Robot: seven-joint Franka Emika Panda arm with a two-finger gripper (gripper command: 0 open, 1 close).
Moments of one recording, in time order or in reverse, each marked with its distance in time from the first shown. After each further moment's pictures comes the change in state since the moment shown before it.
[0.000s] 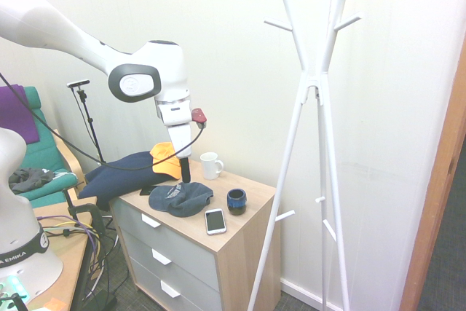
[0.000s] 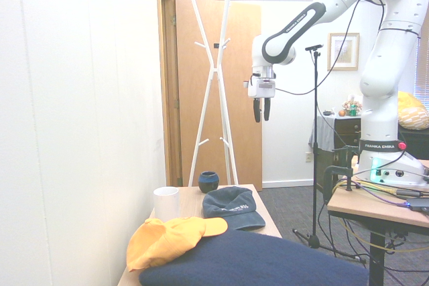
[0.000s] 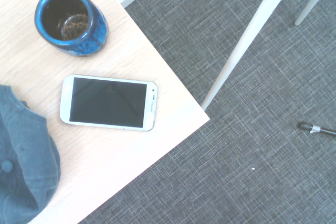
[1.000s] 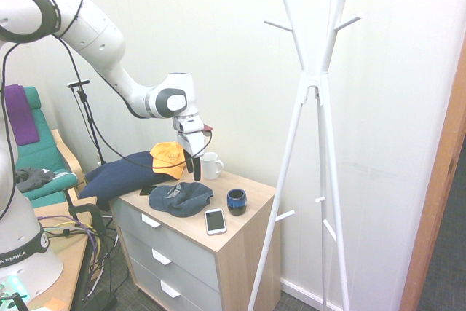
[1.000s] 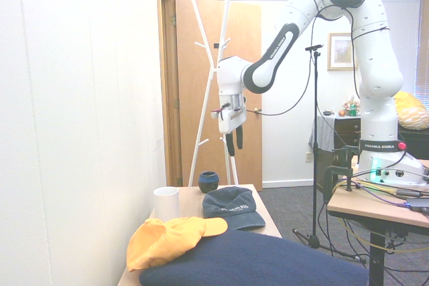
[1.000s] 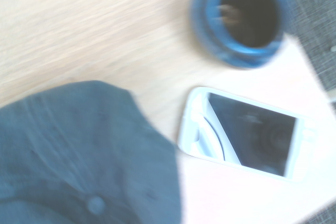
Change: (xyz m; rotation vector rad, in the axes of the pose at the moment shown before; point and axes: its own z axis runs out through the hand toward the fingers) arm -0.122 -0.180 0.137 -0.132 0.079 -0.191
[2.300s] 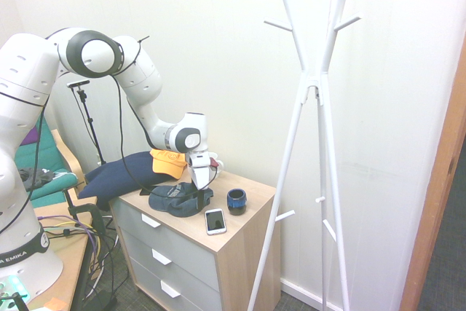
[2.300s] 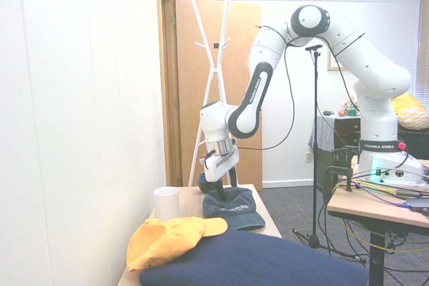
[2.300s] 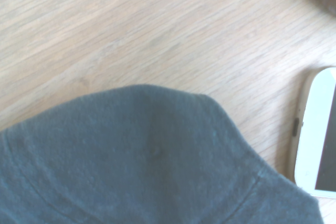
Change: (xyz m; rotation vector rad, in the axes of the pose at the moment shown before) arm -0.014 -0.048 0.119 -0.053 -0.071 0.114
